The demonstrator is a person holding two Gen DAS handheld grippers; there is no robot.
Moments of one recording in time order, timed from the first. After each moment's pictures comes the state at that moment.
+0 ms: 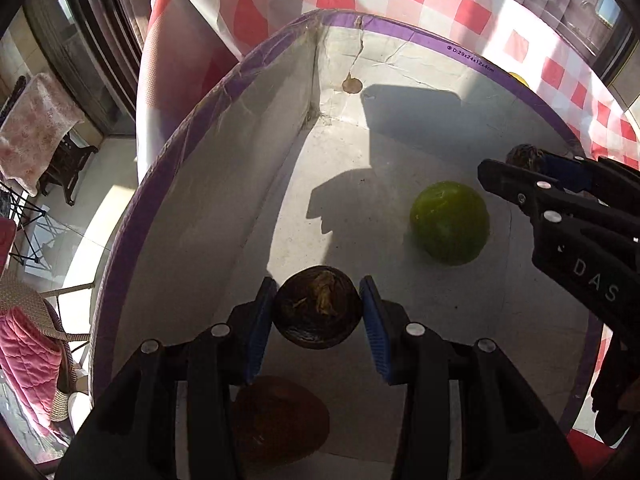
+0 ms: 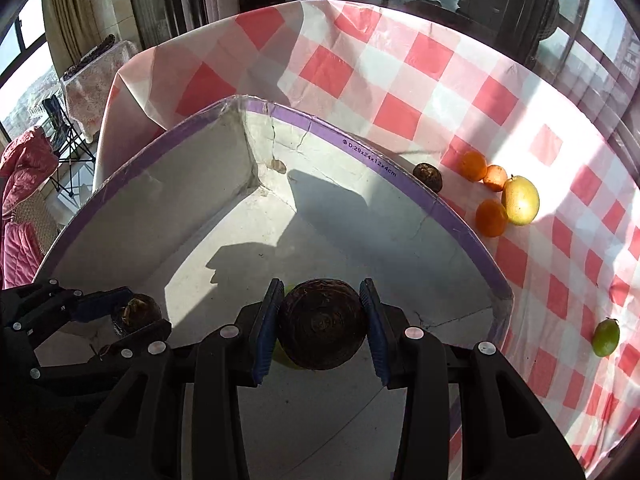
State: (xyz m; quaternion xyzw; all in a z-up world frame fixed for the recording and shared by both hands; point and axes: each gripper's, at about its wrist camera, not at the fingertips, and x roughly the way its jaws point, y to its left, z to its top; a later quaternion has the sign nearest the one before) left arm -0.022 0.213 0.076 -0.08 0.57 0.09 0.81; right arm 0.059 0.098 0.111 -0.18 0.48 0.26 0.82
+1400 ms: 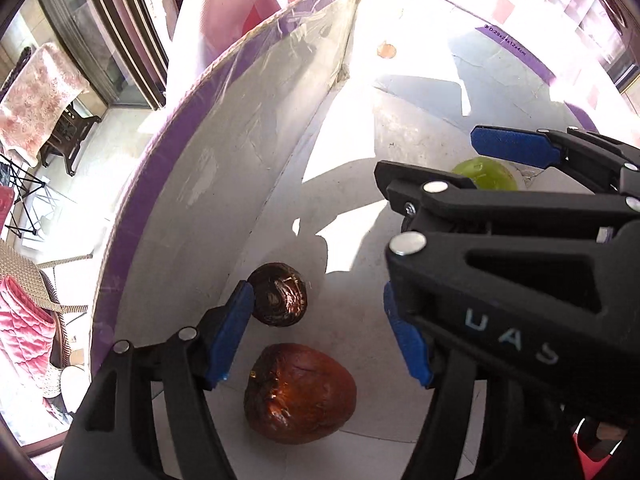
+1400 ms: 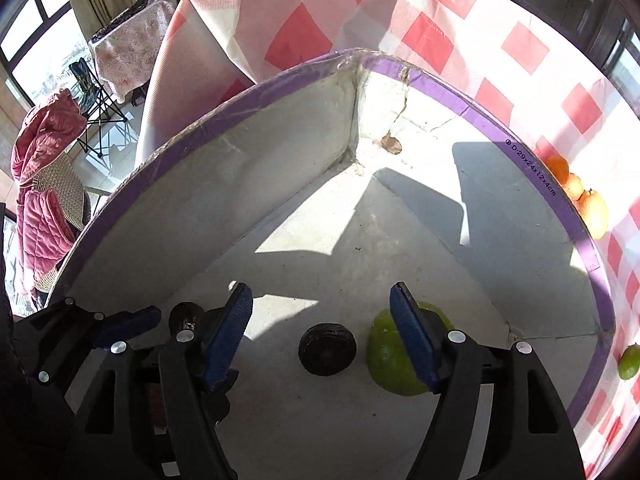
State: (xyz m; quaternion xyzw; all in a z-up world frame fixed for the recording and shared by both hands) left arm -0.074 0.240 0.082 -0.10 0.58 0.10 0.80; right arm 0.059 0.170 0.099 -0.20 0.51 0.32 0.78
